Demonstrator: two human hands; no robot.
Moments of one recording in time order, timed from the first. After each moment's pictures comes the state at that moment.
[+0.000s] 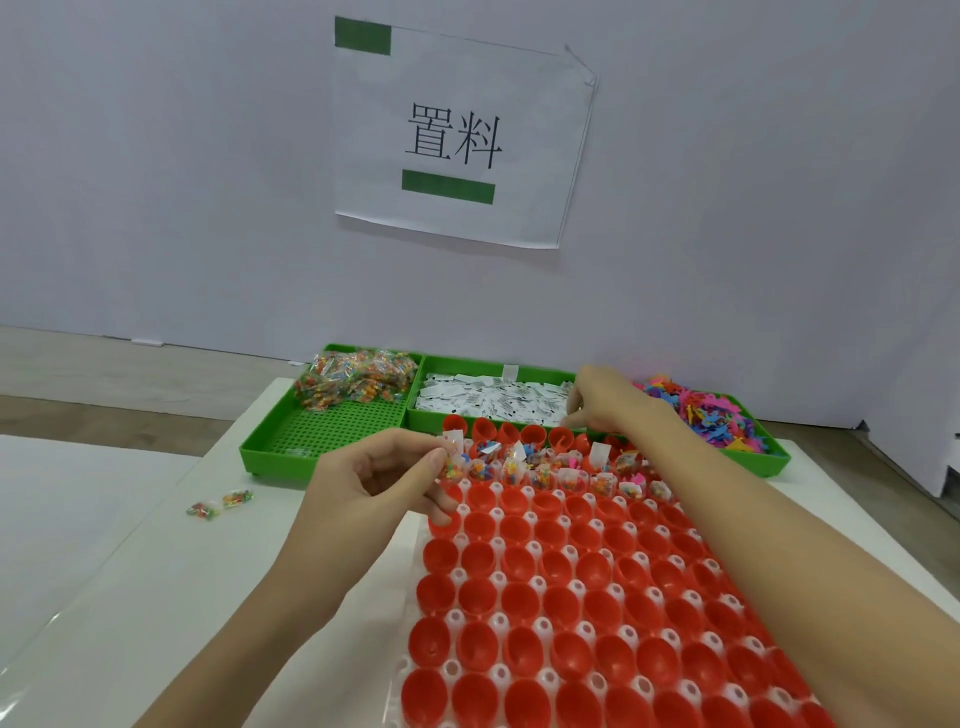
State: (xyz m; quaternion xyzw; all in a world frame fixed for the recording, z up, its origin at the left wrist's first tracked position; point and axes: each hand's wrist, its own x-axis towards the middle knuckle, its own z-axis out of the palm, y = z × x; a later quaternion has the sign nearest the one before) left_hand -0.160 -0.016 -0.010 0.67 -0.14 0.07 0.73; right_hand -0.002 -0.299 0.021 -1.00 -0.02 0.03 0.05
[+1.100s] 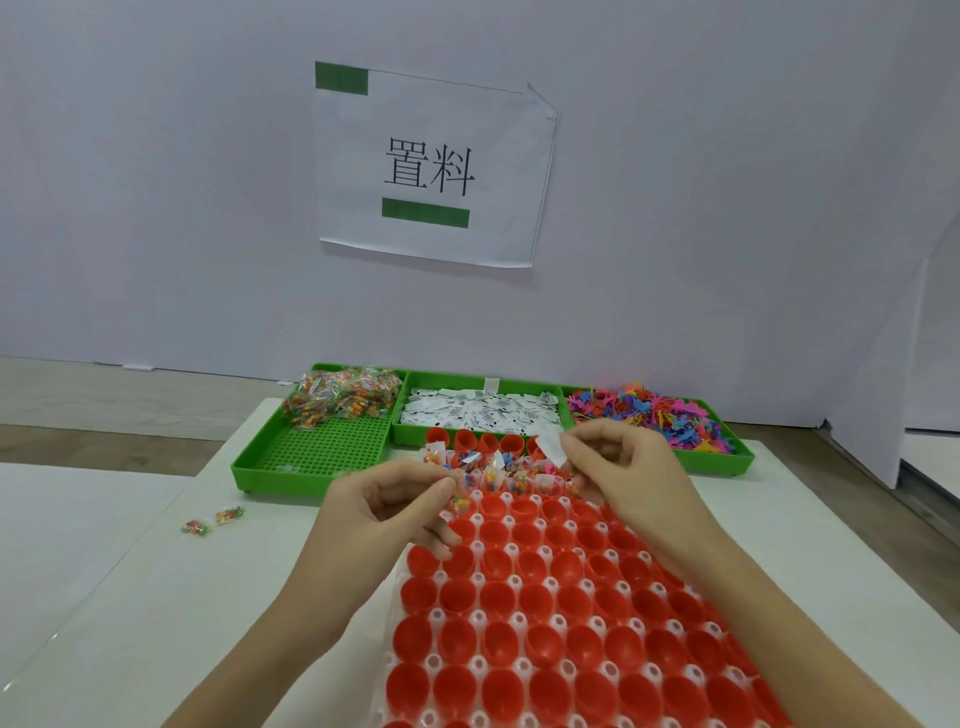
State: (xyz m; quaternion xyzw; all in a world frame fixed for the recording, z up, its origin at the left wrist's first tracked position) left_hand -0.177 -0.030 -0.004 0.66 -0.15 0.02 0.74; right_hand -0.172 -0.281 0.027 -0.80 -0.03 -0.13 0.58
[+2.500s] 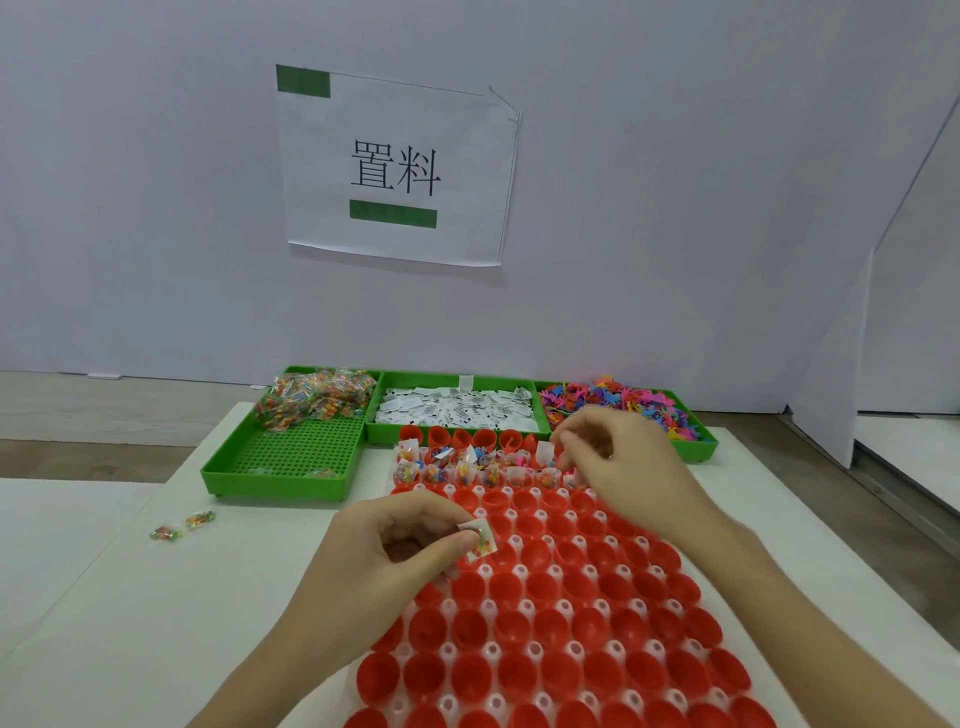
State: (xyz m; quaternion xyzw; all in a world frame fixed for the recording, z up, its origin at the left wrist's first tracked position) left_hand -0.200 -0.044 -0.009 0.73 -0.25 0.02 0.63; right_hand -0.175 -0.303 0.040 -0.93 -0.04 -0.16 0.33
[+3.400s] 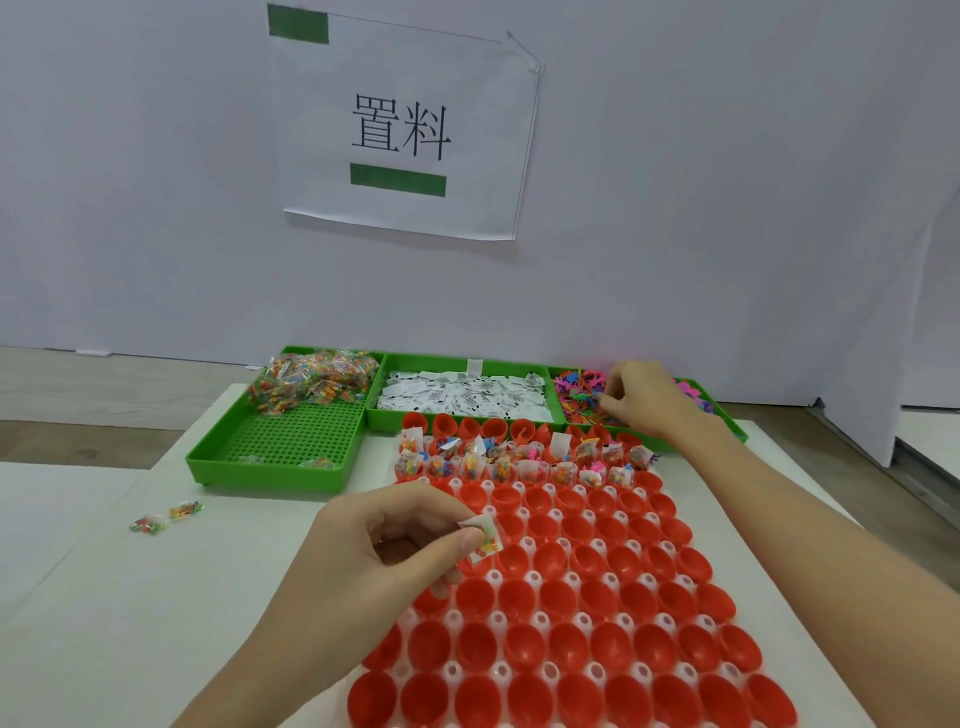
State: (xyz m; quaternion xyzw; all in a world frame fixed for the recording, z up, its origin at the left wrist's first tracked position) left_hand -0.197 -0.043 -0.007 0.73 -0.23 0.02 0.64; right_hand -0.030 -0.387 0.012 -0.99 0.03 -0.10 0.10
